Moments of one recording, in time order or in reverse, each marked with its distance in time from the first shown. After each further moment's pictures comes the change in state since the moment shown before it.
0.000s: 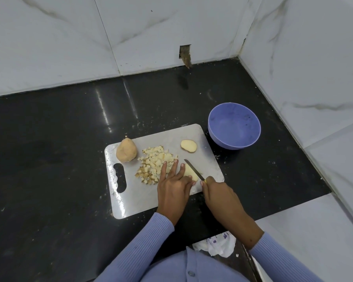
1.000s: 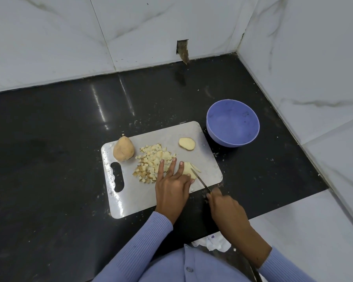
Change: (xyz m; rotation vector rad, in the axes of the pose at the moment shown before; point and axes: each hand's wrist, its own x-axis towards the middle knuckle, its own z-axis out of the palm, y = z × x) left_hand -0.002 0.000 0.003 0.002 0.022 0.004; right_hand -0.022 0.016 0.018 -0.110 -0.088 0.087
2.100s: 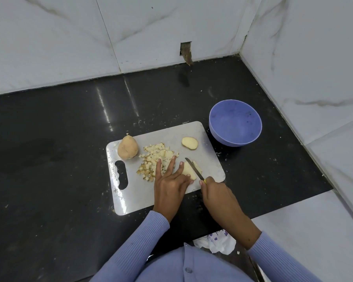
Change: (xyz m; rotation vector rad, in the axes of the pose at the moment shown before) left_hand -0.006 -0.013 -0.005 -0.128 0.060 0.039; right_hand 0.016 -0.020 -0.011 0.172 0.097 -0.067
